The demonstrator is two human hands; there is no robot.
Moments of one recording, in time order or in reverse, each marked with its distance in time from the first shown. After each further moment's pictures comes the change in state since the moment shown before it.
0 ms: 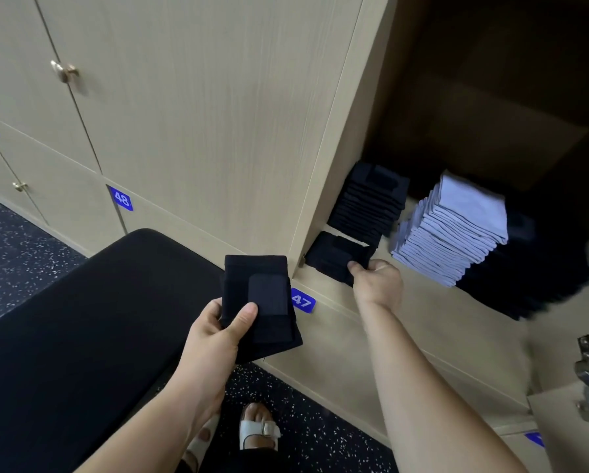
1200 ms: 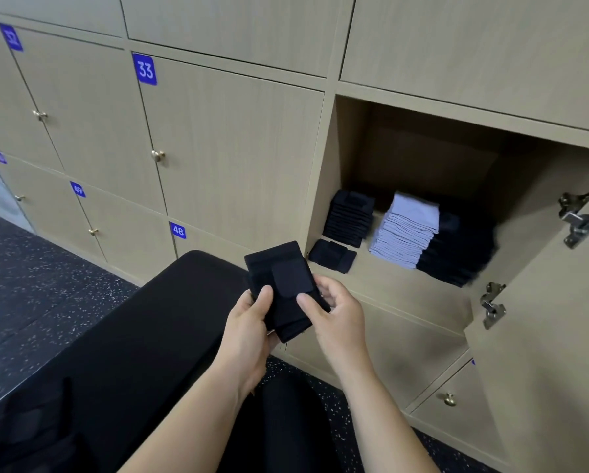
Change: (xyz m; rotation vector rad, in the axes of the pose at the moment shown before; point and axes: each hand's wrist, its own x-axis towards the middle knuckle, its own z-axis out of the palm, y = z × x) left_hand -0.171 0.065 -0.002 -0.108 -0.134 0.046; right_hand -0.261 -0.042 -0.136 0.388 -0.361 -0.359
